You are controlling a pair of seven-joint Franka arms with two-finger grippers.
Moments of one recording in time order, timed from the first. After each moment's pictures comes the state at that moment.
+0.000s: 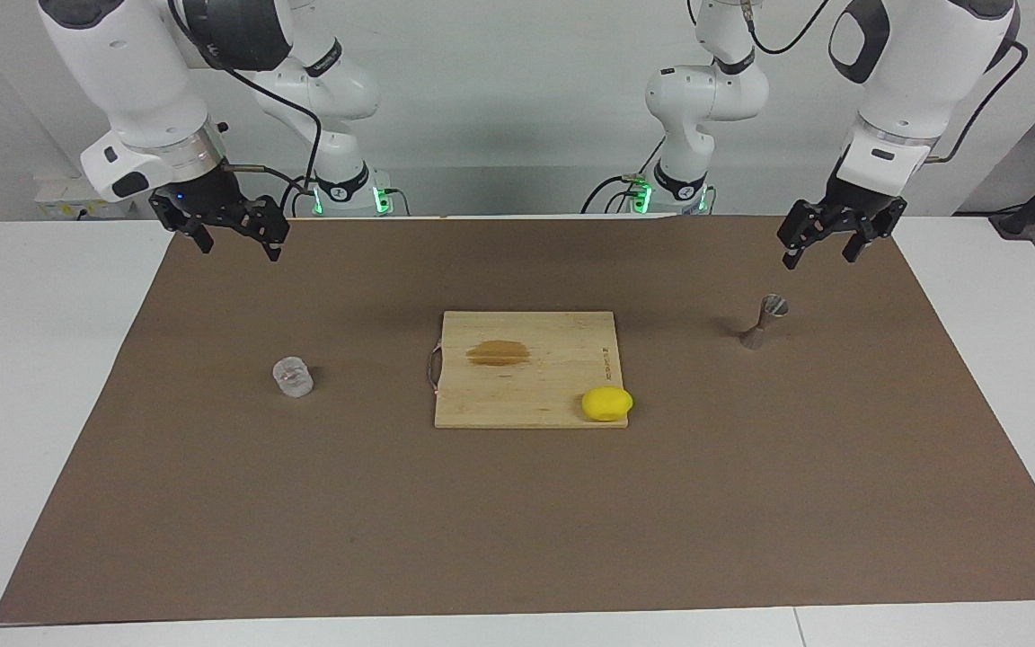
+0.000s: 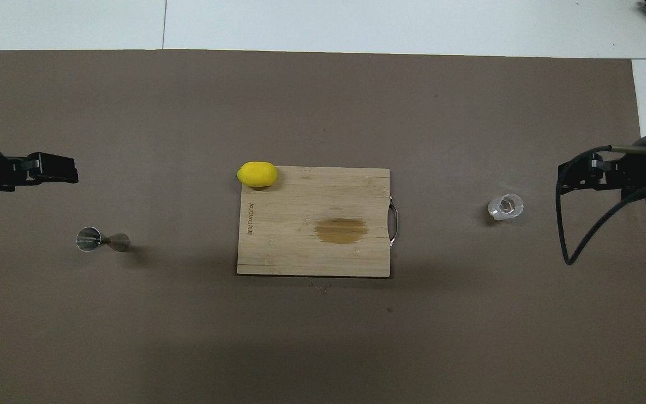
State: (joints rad) left arm -0.10 -0.10 0.01 -1.78 0.00 1.80 -0.15; right arm -0.06 0.01 0.10 -1.59 -0.02 1.53 0.20
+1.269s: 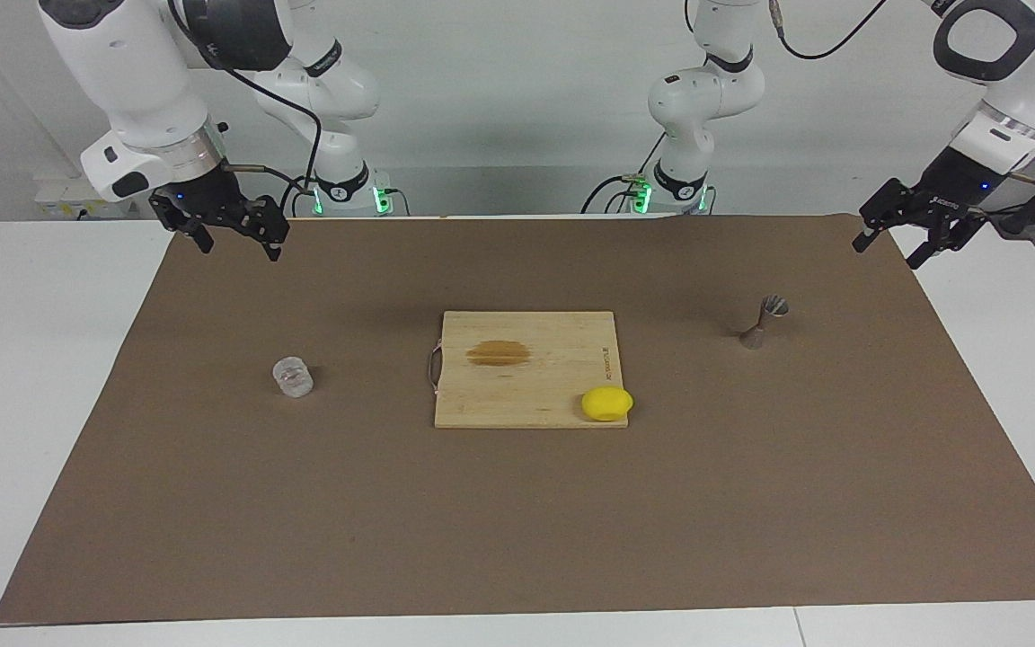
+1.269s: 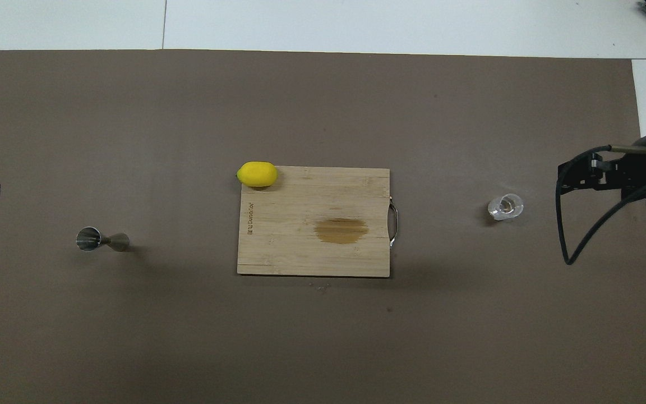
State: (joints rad) left arm 0.26 -0.10 0.04 -1.85 -0.38 1.75 0.60; right arm -0.06 0.01 0.10 -1.59 -0.02 1.53 0.20
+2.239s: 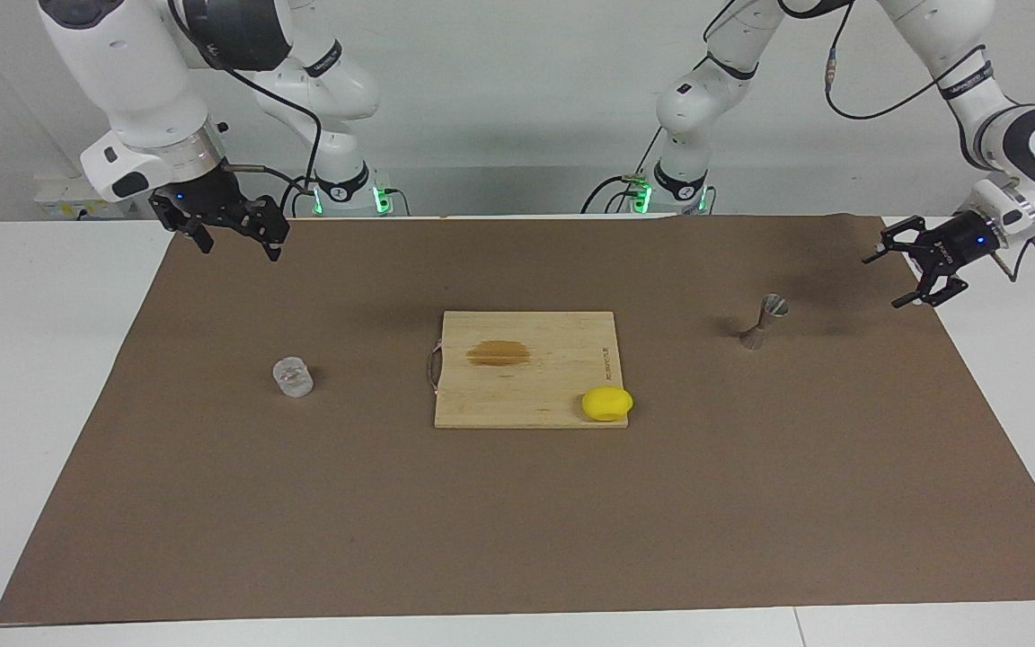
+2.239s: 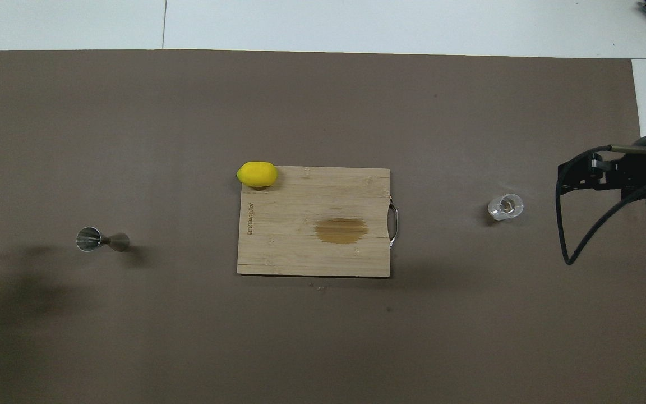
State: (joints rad) left arm 0.64 0.26 0.04 -1.88 -0.72 1.54 1.69; right arm -0.06 0.01 0.10 -1.59 -0.02 1.53 0.20
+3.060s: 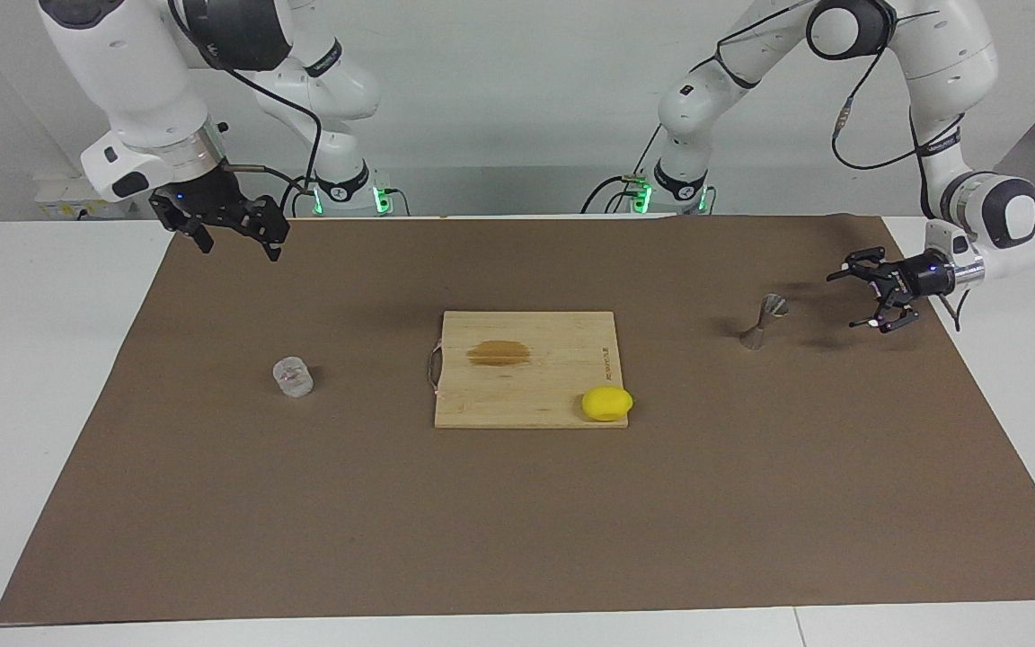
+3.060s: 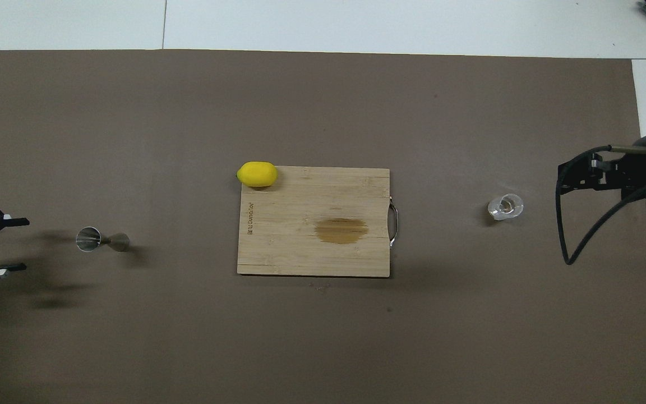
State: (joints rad) left arm 0.68 0.47 0.02 -1.88 -0.96 1.34 2.30; right arm -0.06 0.01 0.10 -1.59 -0.02 1.53 0.20
